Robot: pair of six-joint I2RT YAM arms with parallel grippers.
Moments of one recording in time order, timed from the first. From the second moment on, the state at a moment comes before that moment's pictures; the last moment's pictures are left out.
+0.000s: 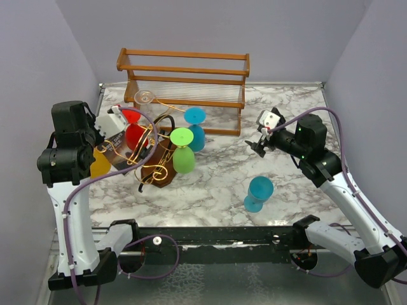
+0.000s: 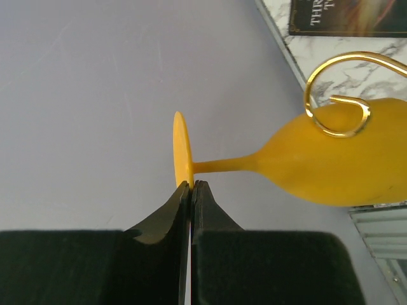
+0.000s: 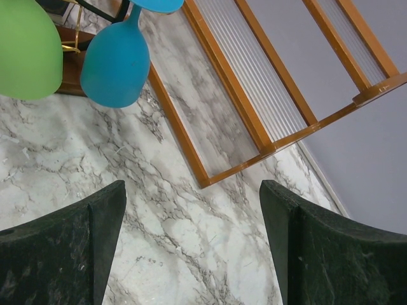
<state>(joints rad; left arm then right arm) 0.09 1.02 1.59 -1.20 -0.26 1.13 0.44 0.96 0.97 -0.26 -0.40 -0.59</state>
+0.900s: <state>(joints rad) 0.09 1.04 1.60 -1.36 0.15 1.28 0.44 0.97 0.96 -0.26 -0.40 -0.61</state>
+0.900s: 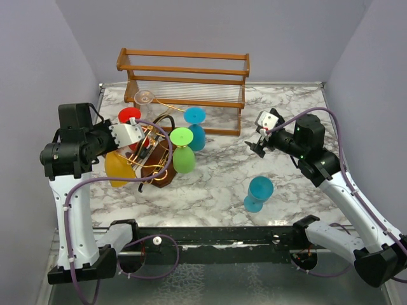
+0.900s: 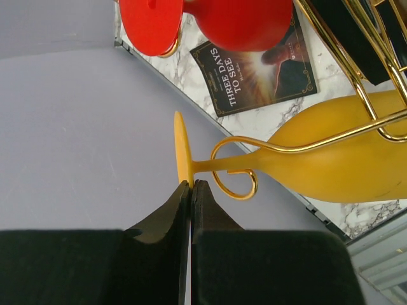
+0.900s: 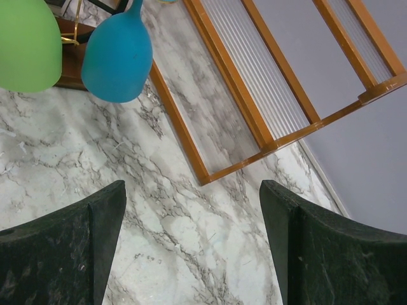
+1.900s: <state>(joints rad) 0.09 1.05 1.53 -1.29 0.03 1.35 0.44 0.98 0.96 -0.26 -0.40 -0.62</state>
